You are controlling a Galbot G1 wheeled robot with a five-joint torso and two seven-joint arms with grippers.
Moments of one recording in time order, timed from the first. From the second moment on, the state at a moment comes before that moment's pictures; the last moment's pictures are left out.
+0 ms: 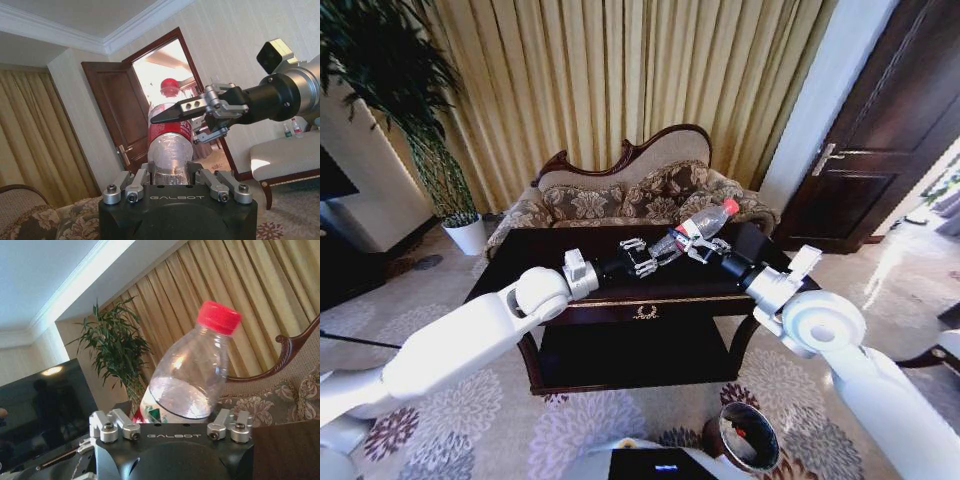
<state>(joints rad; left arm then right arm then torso) 0.33 -0.71 0.41 -2.04 -0.75 0.08 0.19 -1.09 0.75 0.52 2.31 1.42 -0.36 0.12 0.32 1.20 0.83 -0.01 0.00</state>
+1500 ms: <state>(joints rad) 0.93 -0.54 -0.27 -2.12 -0.78 0.03 0.02 -1.17 0.79 0.65 2.26 1.41 -0.34 0.12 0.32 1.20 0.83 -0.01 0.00</state>
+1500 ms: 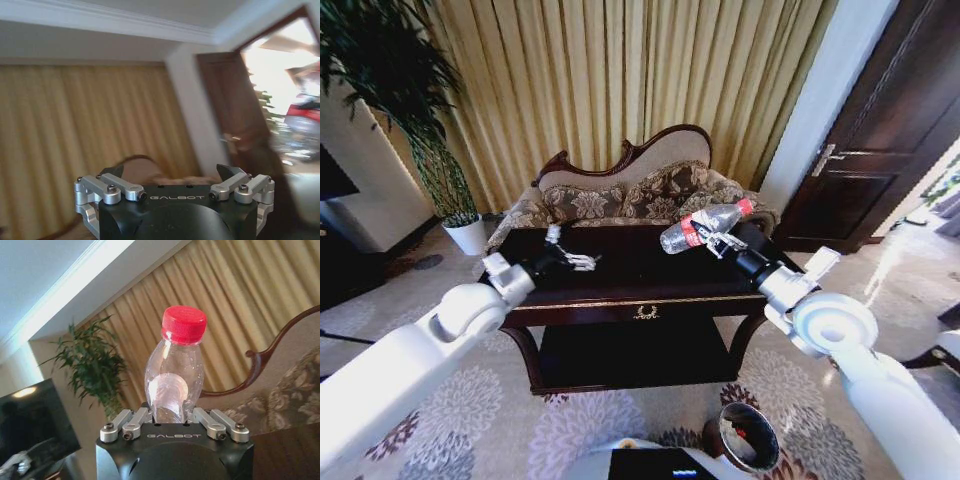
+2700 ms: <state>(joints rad) 1.57 -0.82 -1.15 -2.10 -0.75 0.21 -0.27 -1.39 0.94 0.94 2.20 0.81 -0.31 0.12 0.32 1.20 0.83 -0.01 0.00</state>
